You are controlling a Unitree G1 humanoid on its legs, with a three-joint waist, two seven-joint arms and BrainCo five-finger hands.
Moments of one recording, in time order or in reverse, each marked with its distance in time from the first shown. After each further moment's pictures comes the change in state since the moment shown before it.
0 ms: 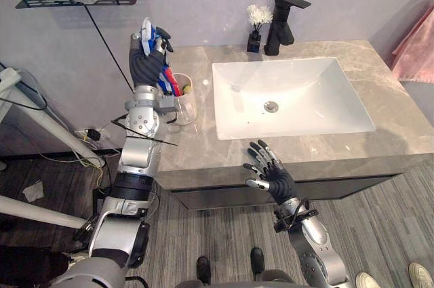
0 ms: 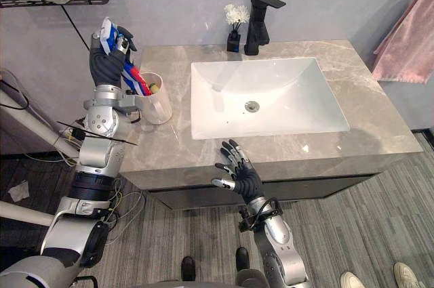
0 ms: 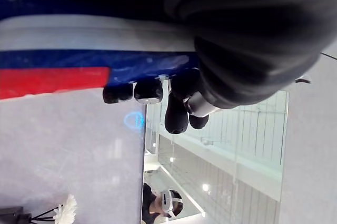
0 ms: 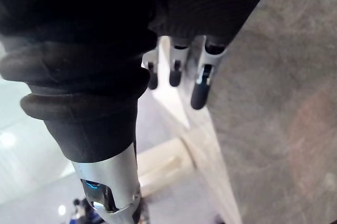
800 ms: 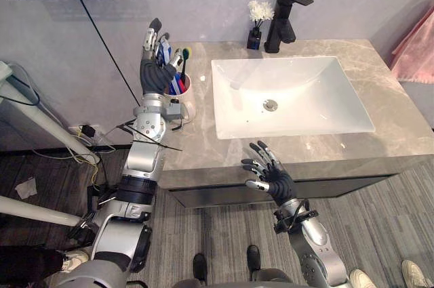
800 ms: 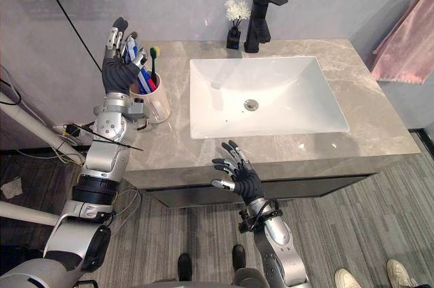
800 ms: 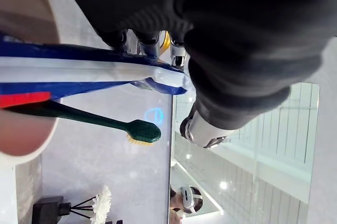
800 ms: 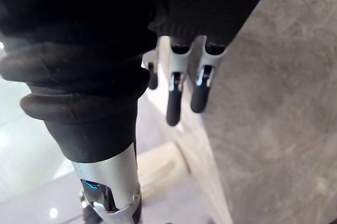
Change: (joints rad) left arm 0.015 -0.007 -0.024 0.023 0.039 0.027 0.003; right arm 0.005 -0.013 0.006 0.000 0.000 -0.004 -0.002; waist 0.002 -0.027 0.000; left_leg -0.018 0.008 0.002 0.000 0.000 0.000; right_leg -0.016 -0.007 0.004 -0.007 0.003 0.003
